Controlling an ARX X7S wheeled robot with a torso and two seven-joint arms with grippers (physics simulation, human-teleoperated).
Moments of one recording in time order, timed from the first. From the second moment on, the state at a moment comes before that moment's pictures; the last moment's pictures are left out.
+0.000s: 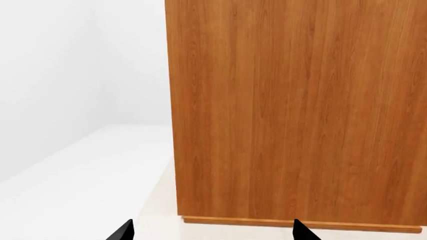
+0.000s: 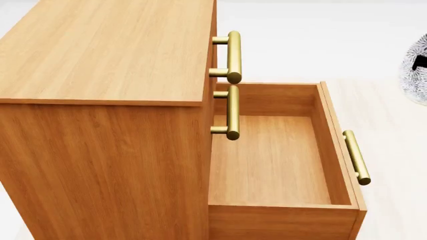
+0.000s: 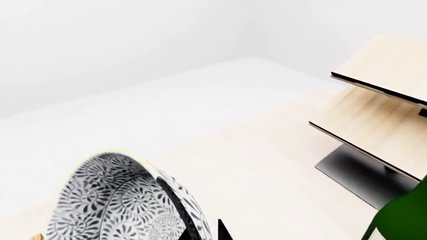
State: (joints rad) left arm 0.43 -0.43 0.33 0.25 -0.19 0.36 -0.50; right arm 1.28 0.49 -0.03 0.64 0.33 0.87 0.33
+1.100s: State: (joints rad) left arm 0.42 -0.44 0.34 0.24 -0.19 0.37 -0.51; right arm 1.50 0.35 -0.12 1.20 0.27 0.58 0.18
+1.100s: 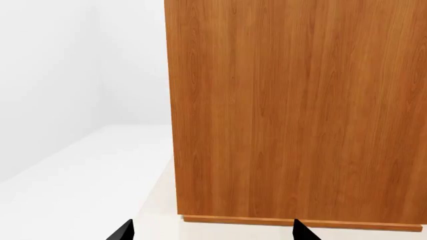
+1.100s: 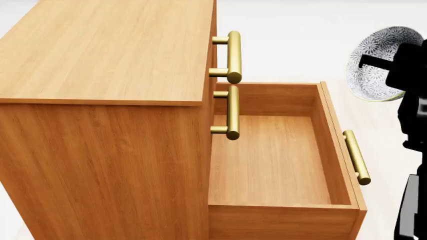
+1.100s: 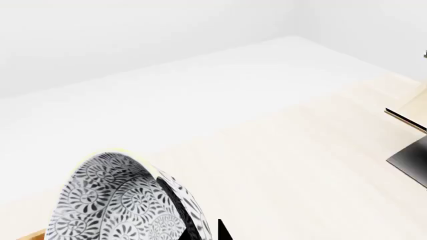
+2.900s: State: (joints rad) left arm 0.42 -0.45 0.35 0.24 -0.21 0.38 -0.52; right arm 1.49 0.19 0.10 1.31 0.04 0.59 0.04
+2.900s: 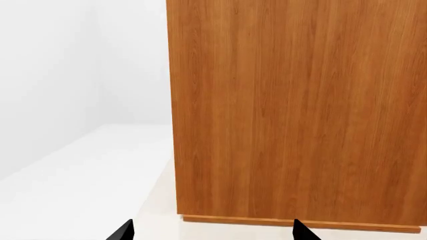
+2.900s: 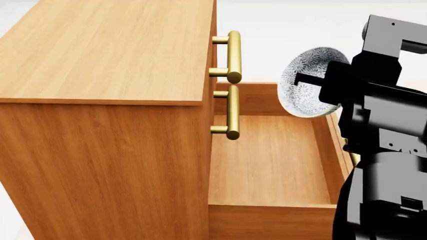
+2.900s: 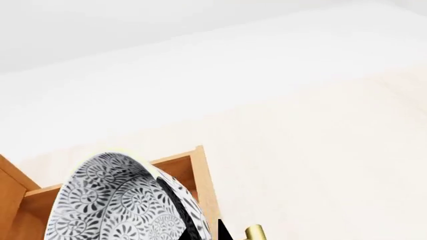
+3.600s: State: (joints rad) left arm 0.41 -0.45 0.36 0.23 -0.21 0.39 -0.53; right arm 1.45 0.17 0.13 1.31 0.01 0.59 -0.01
